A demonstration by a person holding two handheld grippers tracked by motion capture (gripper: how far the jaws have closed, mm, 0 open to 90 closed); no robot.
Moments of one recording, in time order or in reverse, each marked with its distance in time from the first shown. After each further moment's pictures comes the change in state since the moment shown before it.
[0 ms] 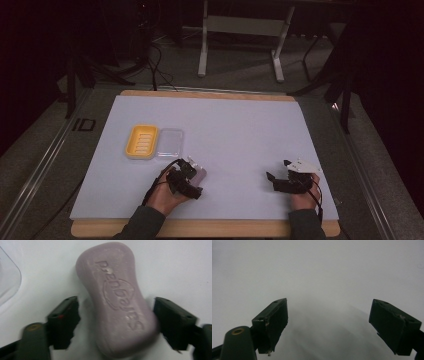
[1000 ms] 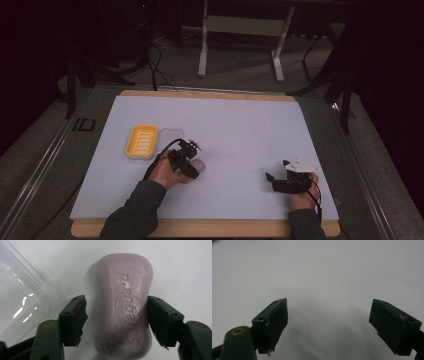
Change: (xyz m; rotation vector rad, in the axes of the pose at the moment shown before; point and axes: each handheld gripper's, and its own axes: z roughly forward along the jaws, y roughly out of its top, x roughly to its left) left arm 0.042 0.047 0.005 0.165 -0.032 -0.008; right arm 0.002 0.001 0.002 0.024 0.002 -0.015
